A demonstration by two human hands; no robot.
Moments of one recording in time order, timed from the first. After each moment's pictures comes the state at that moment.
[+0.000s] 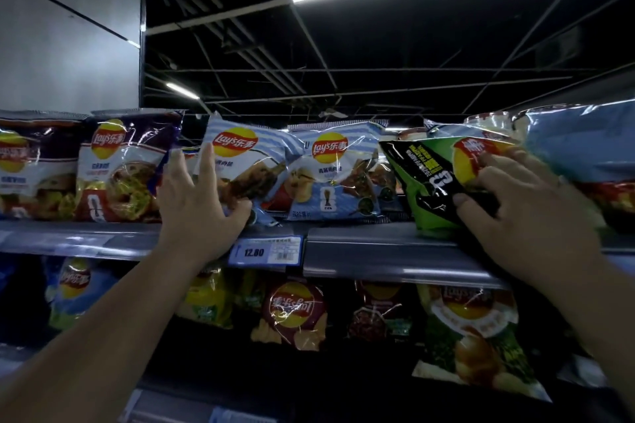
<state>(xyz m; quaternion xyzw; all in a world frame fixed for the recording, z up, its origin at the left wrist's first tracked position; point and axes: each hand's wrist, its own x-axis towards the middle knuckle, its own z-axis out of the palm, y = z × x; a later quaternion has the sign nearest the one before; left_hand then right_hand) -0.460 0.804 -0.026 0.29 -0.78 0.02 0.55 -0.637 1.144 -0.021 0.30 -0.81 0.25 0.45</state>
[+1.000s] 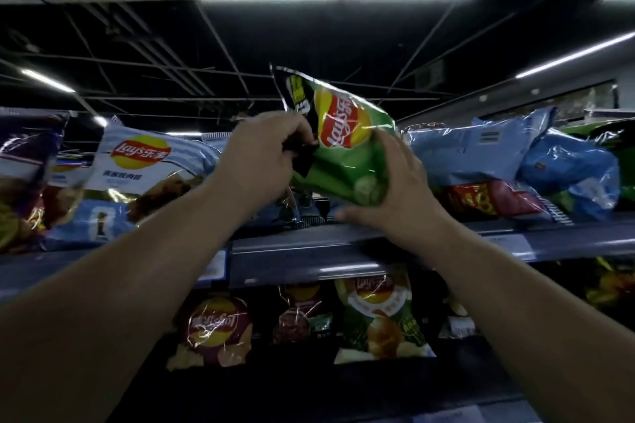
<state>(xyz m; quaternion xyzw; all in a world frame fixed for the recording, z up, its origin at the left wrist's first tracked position) -0.514 0.944 0.058 -0.14 -0.79 -0.03 0.59 -0.614 1.136 -0.002 0.38 -0.75 0.42 0.35</state>
